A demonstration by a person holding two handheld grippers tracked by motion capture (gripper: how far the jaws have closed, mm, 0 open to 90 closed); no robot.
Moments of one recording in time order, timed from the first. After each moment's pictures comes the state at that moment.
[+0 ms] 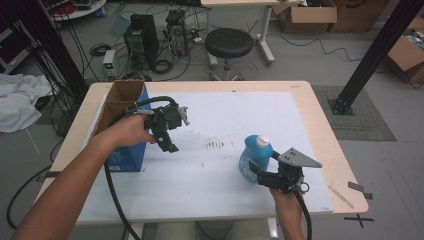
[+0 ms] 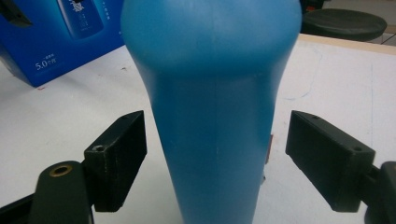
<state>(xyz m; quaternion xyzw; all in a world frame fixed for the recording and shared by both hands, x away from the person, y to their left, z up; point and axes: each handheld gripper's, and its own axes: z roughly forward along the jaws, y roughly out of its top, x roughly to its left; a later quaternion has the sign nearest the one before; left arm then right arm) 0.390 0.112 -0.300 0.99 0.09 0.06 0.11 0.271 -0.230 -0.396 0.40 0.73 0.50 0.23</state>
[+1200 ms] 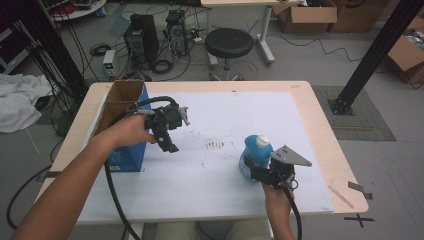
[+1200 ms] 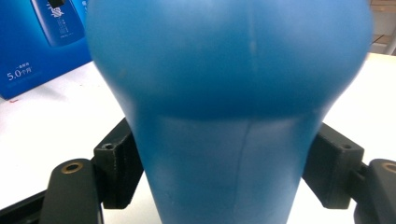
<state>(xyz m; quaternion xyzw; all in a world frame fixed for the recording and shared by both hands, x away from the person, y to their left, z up) 0.391 0.111 -0.301 0.99 0.09 0.06 0.10 0.282 -0.213 -0.404 0.41 0.72 0.50 0.25</state>
